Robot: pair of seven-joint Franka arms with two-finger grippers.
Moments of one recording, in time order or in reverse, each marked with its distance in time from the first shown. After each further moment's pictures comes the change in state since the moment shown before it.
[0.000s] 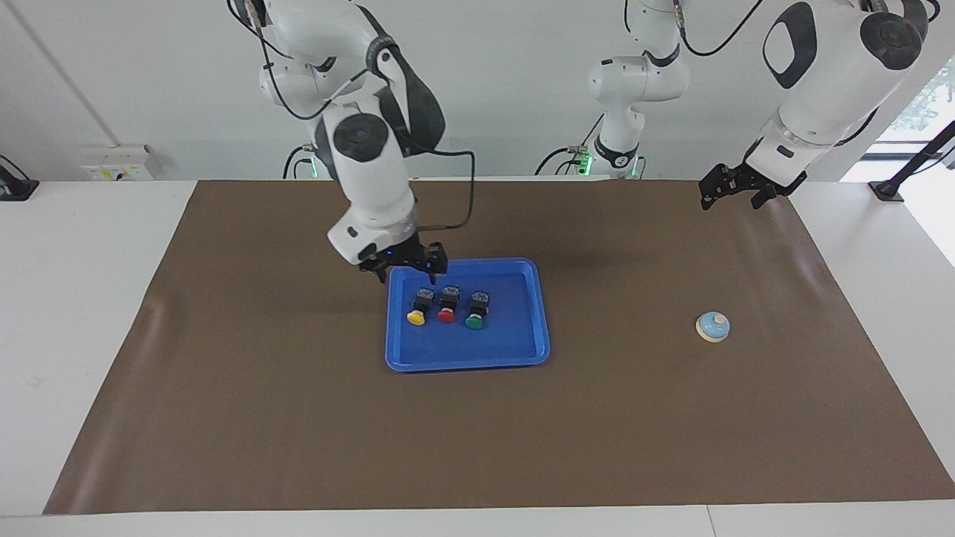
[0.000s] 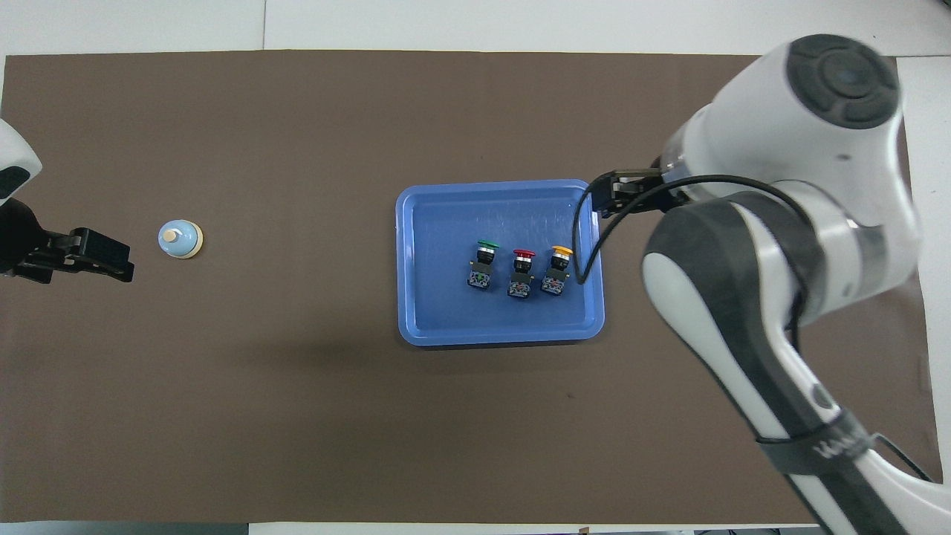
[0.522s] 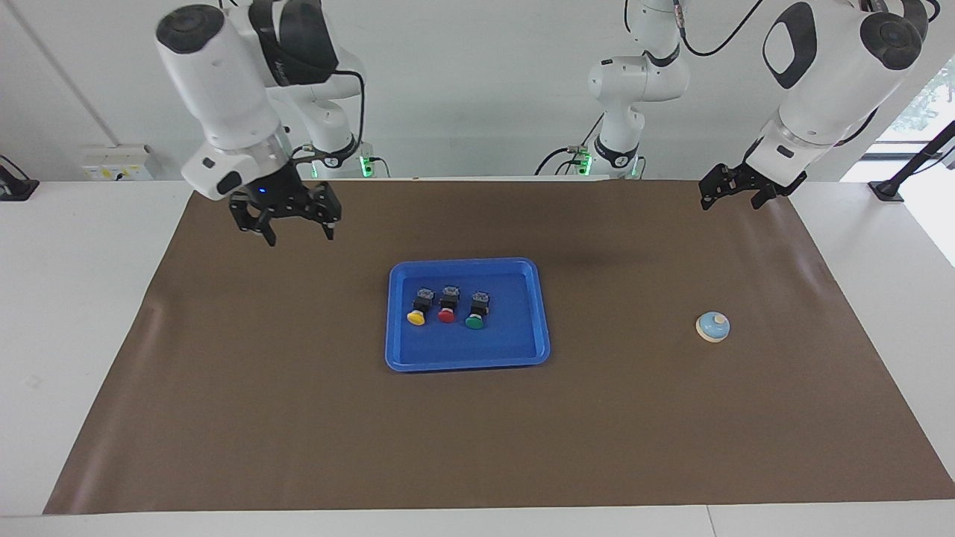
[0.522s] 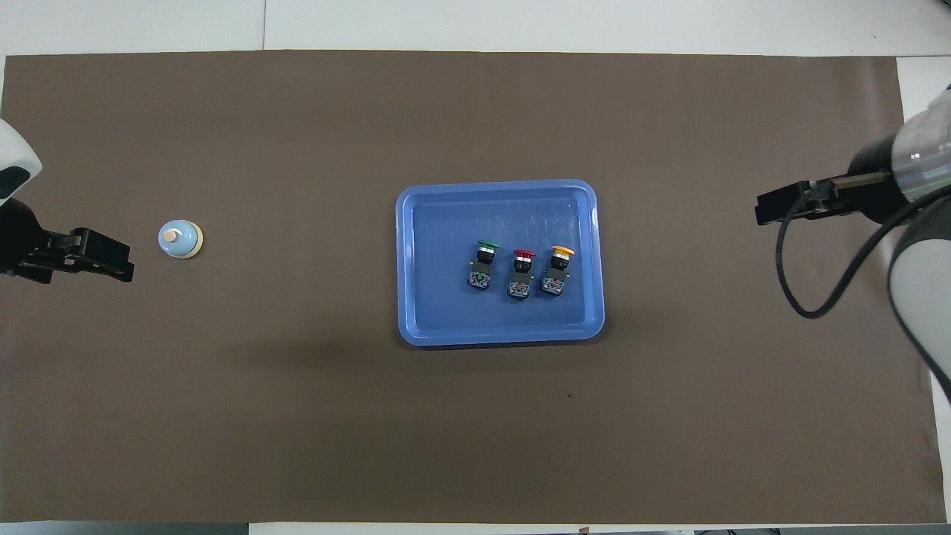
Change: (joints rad) left arm 0.000 0.000 0.000 0.000 0.000 0.000 0.000; right arm -0.267 -0.141 -0.002 -0.026 -0.002 -0.137 -0.326
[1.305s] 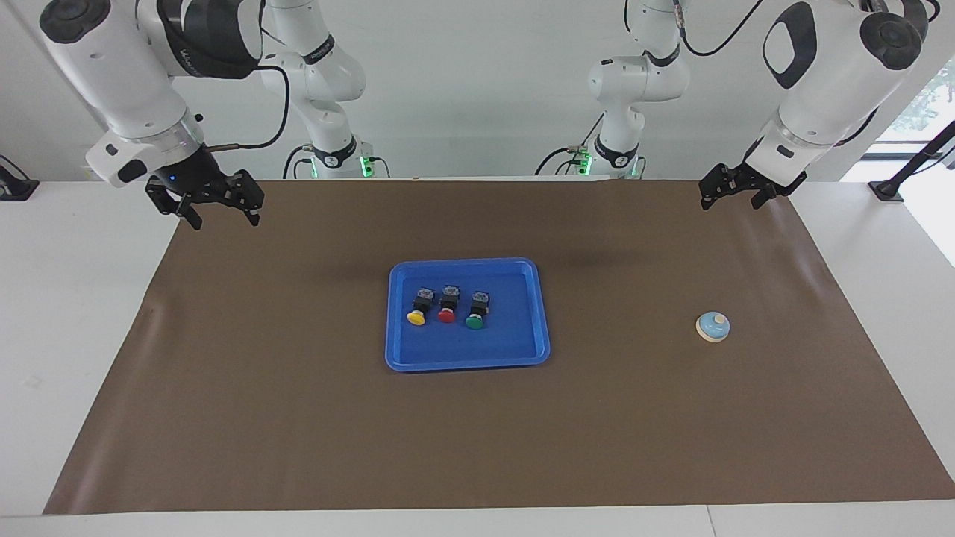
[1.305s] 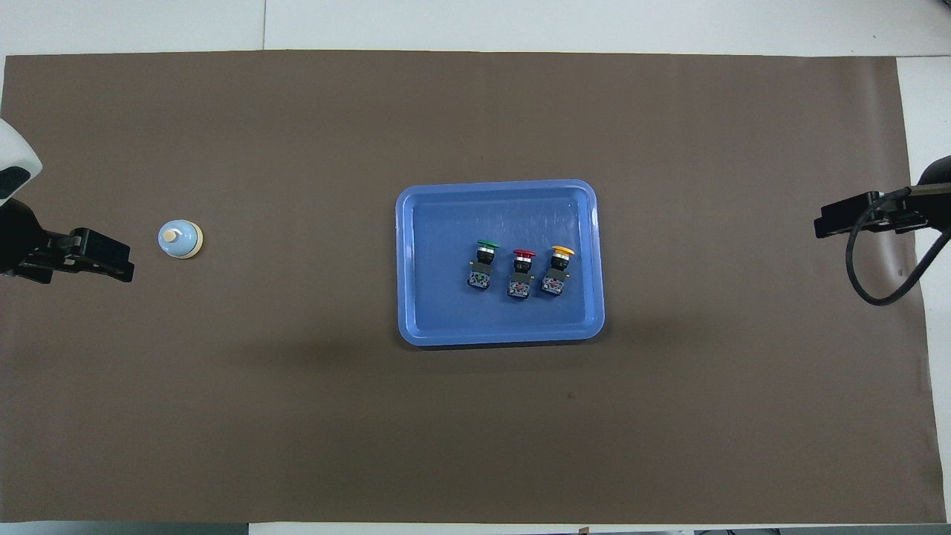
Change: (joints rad) left arm 0.000 0.000 0.000 0.000 0.000 0.000 0.000; right arm -0.031 0.000 0.011 -0.023 -0.077 -0.033 0.000
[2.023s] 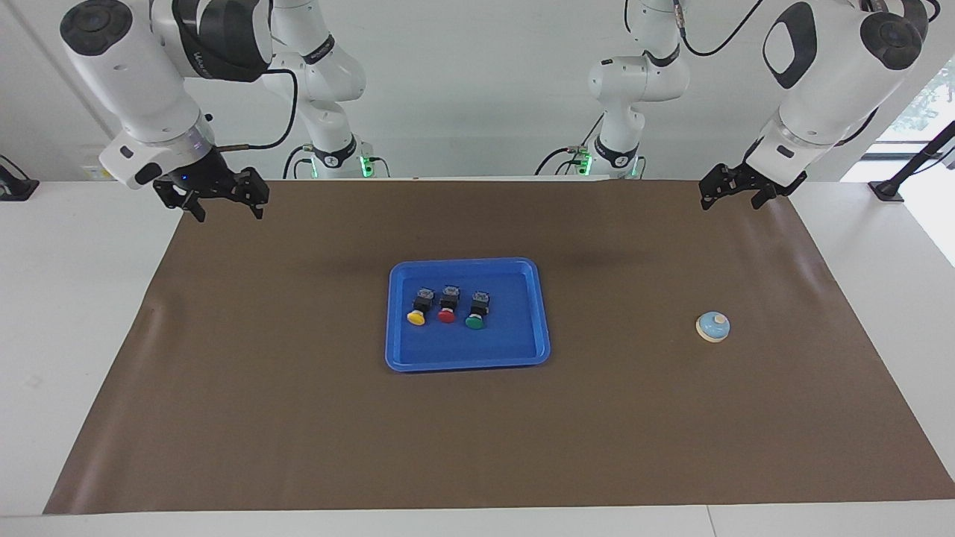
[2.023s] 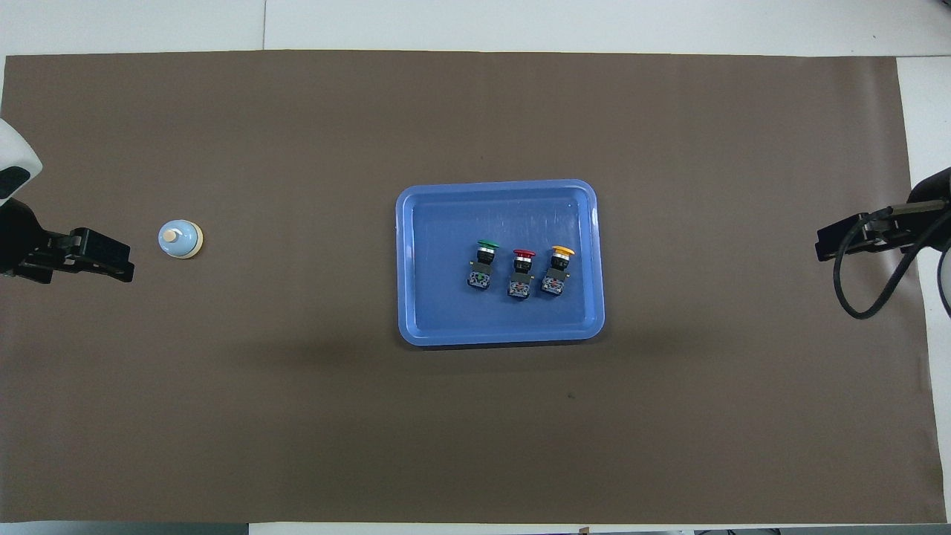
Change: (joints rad) left arm 0.000 0.000 0.000 0.000 0.000 0.000 0.000; right arm 0.001 -0.005 0.012 -0.003 -0.003 -0.054 0.000
